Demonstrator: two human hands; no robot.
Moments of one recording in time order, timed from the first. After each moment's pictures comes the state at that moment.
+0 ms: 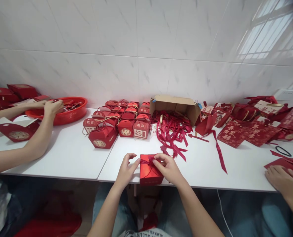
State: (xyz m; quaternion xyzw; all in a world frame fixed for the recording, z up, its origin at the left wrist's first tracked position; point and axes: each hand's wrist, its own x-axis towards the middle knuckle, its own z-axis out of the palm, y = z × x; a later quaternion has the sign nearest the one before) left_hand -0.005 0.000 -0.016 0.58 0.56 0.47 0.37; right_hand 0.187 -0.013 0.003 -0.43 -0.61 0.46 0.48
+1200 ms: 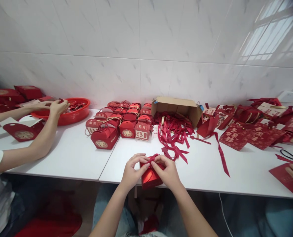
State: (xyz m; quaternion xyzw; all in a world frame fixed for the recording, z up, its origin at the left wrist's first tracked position) left_hand 0.012 -0.007 0.003 0.67 0.42 0.49 0.36; right_hand 0.172 -0.021 0.007 -0.47 -0.60 0.38 0.52
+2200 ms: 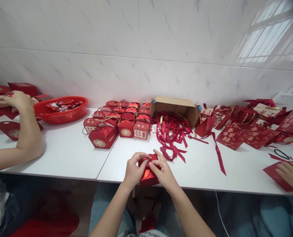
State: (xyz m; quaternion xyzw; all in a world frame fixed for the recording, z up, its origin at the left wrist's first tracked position) left_hand 0.028 -0.001 -0.005 0.66 0.46 0.51 0.30; right_hand 0.171 -0.021 -0.004 -0.51 -0.60 0.42 0.45
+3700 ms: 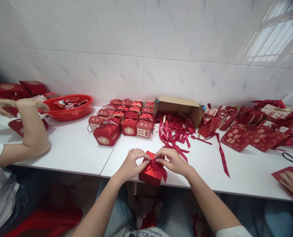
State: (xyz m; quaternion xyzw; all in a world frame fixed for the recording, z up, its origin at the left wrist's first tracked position) left_hand 0.001 0.002 0.028 0.82 0.41 0.34 0.21; right_hand 0.213 0.008 0.038 -0.31 -0.83 0.30 0.35
